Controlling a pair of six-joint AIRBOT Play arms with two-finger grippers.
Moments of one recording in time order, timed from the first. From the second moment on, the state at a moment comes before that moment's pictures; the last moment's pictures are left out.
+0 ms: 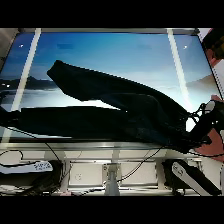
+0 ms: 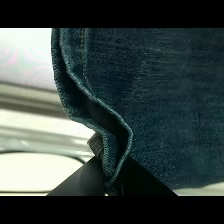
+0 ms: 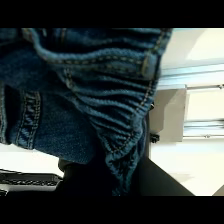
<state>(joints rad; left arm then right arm) 0.64 -1.48 1.21 1.69 -1.55 -1.16 -0.35 -1.05 0.71 -1.62 1.81 1.42</state>
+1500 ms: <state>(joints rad) 0.65 -1.44 1.14 2.00 -1.39 -1.02 -0.35 -1.12 0.76 -1.68 1.79 1.38</state>
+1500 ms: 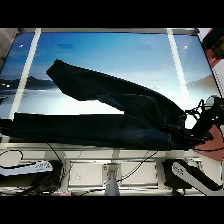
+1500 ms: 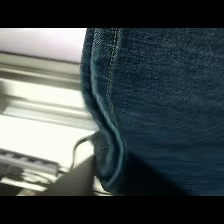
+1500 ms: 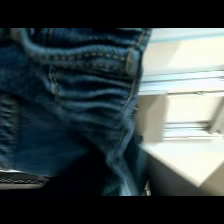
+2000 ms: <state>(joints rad) 0.65 -1.44 1.13 1.99 -1.39 -1.01 -0.35 -1.12 0.79 -1.66 1.67 1.38</state>
